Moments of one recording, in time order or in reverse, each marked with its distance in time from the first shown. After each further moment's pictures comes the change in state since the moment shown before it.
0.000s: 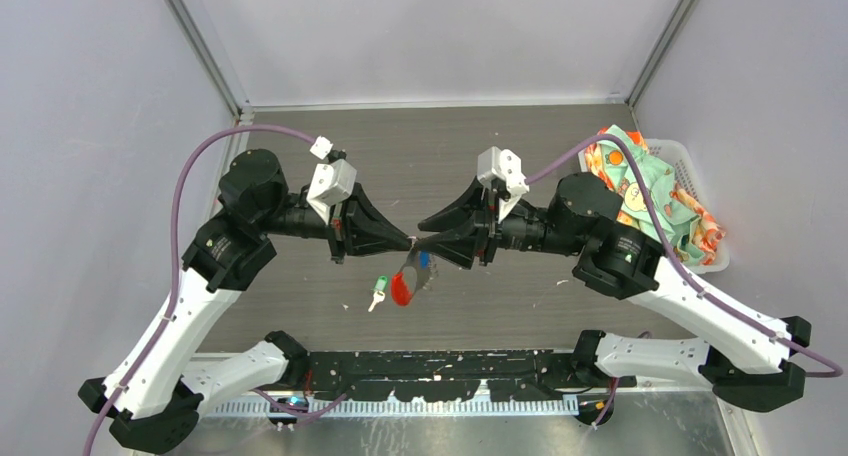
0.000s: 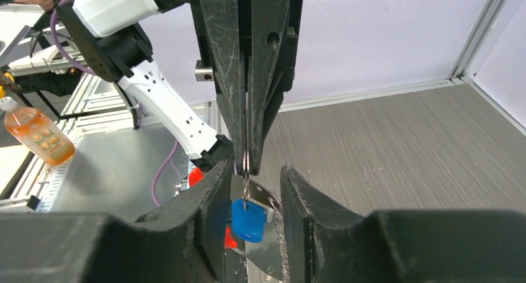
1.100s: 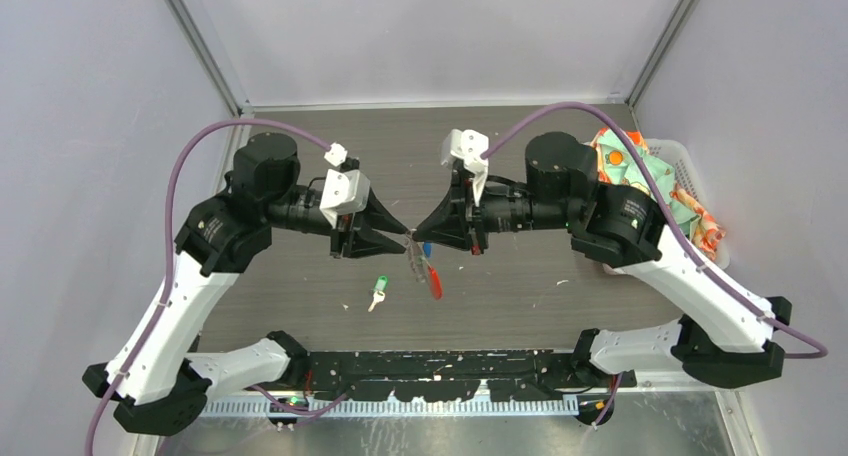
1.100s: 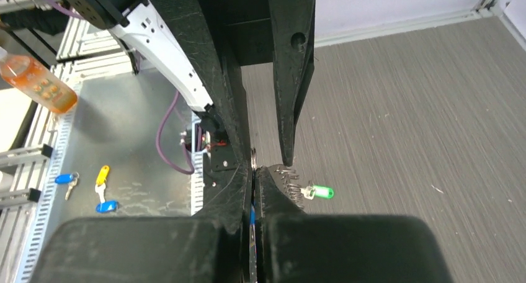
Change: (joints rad) left arm -0.004 0.084 0.165 -0.353 -0.051 0.356; right arm -0.008 0.189 0.347 -0.410 -0.031 -0.073
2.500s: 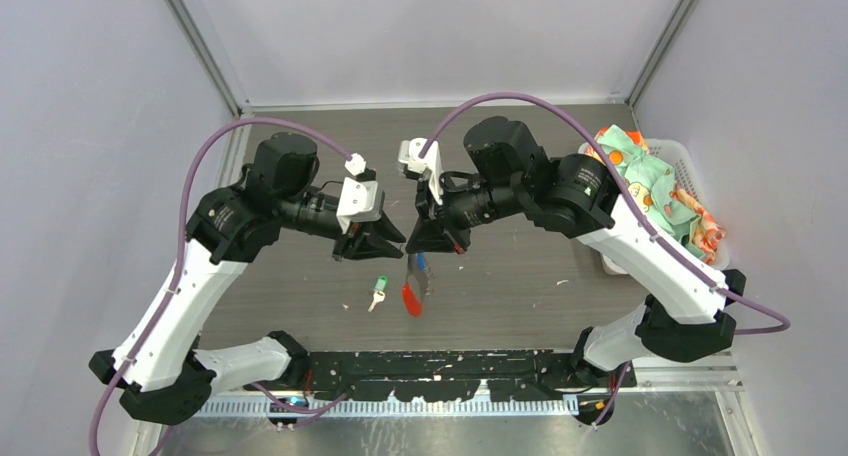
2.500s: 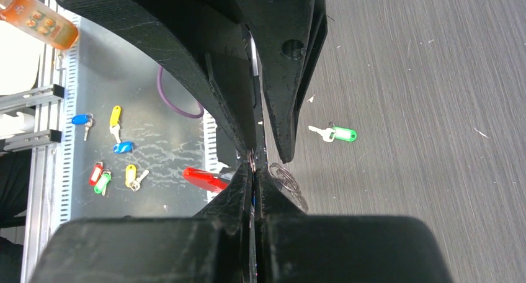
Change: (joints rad) left arm -0.020 0.085 0.087 -0.248 -0.058 0.217; right arm -0.004 0.269 0.311 -0.405 -0.058 -0.083
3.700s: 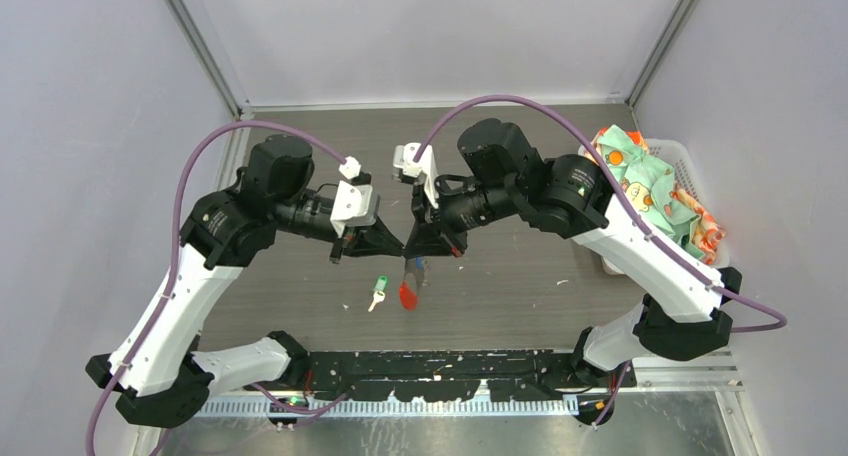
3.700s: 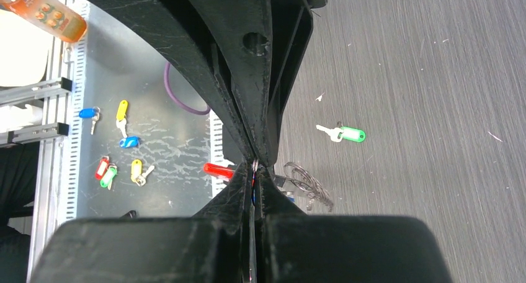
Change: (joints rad) left arm -0.008 -0.020 0.001 0.011 0.013 -0.012; right arm 0.000 0.013 0.002 -0.005 -0.023 0.000
